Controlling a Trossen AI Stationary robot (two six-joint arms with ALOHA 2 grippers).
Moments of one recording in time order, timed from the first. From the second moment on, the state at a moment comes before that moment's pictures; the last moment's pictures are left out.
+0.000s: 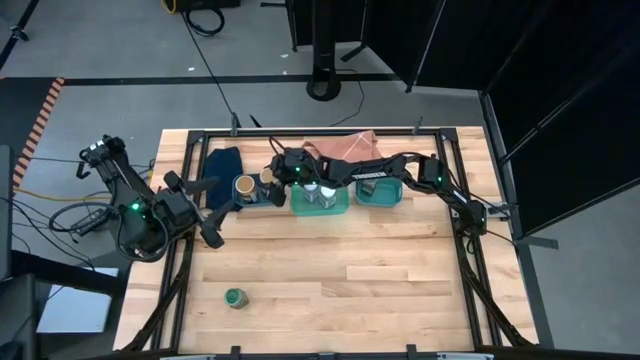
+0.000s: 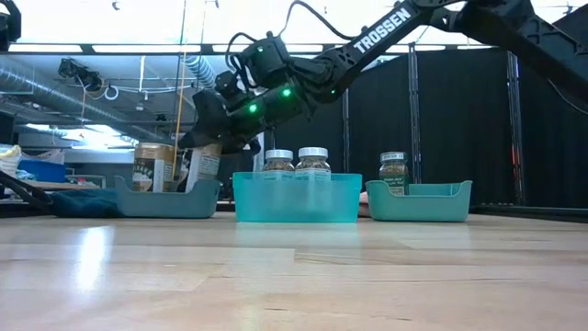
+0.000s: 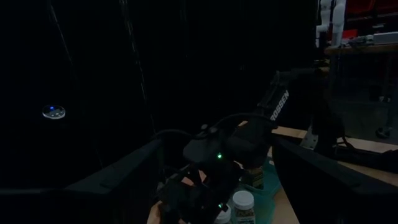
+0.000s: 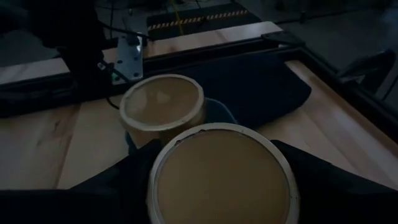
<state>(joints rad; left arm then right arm) -0.88 0.83 0.87 0.03 -1.56 0.13 -0.23 2.32 1.73 0.21 -0.04 0.10</state>
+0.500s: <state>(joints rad) -0.88 0.83 0.87 0.03 -1.56 0.13 -0.23 2.32 1.73 0.23 -0.04 0.09</state>
